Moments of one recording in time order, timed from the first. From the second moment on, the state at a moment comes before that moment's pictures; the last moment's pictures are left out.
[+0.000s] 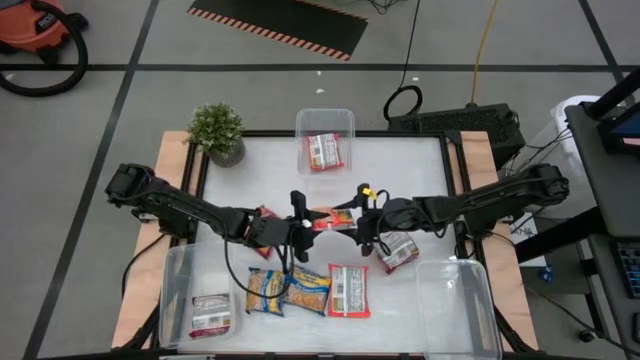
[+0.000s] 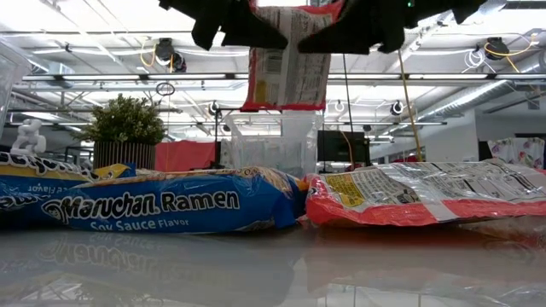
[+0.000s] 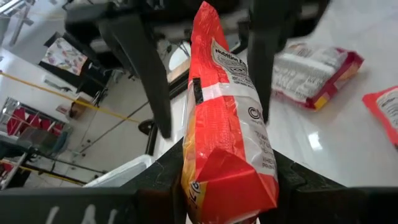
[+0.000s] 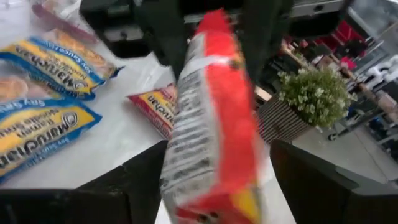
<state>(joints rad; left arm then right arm) -0.27 1.55 0.97 0.22 -0.57 0.57 0.16 1.36 0.75 0.29 0.26 -0.51</state>
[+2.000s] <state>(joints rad) -0.27 1.31 0.97 -0.18 -0.94 0.09 -0.38 1.55 1.15 0.33 -0.02 -0.82</state>
